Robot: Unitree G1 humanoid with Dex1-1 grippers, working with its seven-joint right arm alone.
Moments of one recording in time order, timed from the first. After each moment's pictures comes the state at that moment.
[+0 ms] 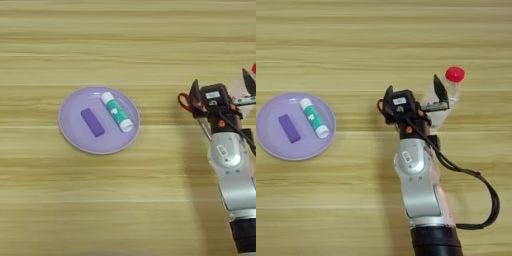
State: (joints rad) arm -0.06 -0.27 -0.09 -0.04 -0.41 0.00 -0.22
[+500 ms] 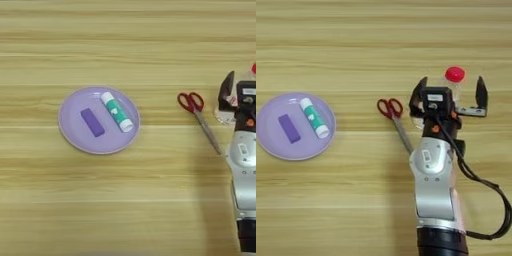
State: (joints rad) arm -0.05 -0.23 -0.25 -0.09 -0.35 0.00 -0.30
